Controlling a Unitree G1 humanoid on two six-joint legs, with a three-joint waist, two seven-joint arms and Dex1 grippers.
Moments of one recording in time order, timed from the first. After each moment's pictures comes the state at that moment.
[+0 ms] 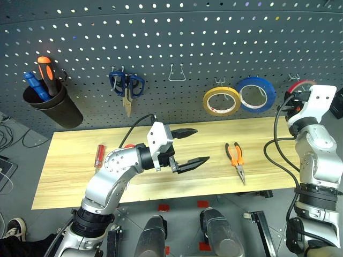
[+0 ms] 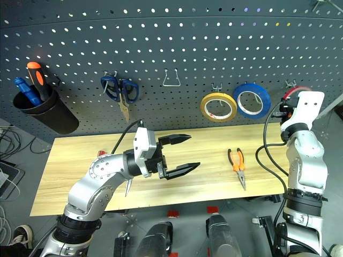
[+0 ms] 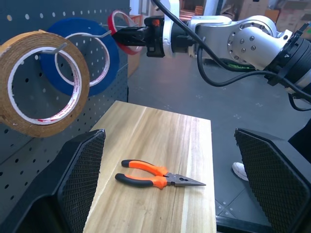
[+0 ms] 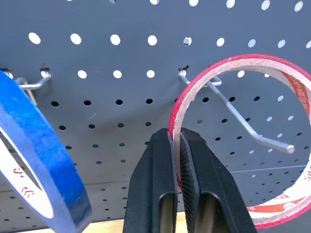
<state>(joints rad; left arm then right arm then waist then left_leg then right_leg) -0.32 0.43 -0.16 -0.38 -0.45 0.37 -0.88 -0.48 -0.39 -0.37 -0.04 0.18 0.43 0.17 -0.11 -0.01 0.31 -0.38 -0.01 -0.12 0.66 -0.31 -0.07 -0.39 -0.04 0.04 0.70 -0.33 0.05</state>
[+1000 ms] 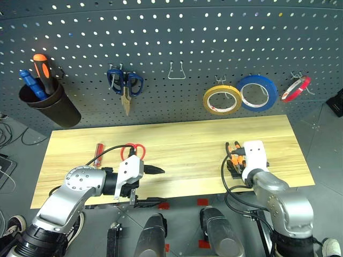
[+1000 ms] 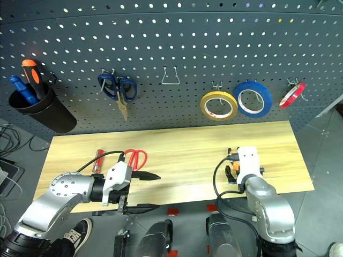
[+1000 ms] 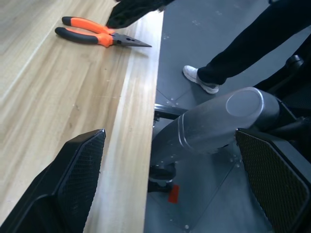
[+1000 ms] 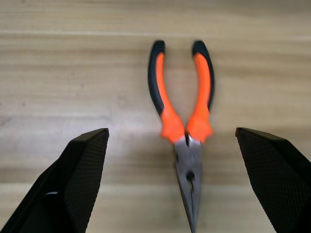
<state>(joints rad) -0.07 0.82 -0.10 -0.31 -0.42 0.30 -1.19 -0.17 -0.17 0.01 -0.52 0.10 1.21 -0.03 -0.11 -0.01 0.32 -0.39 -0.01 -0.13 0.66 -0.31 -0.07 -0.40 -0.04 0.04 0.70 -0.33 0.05</state>
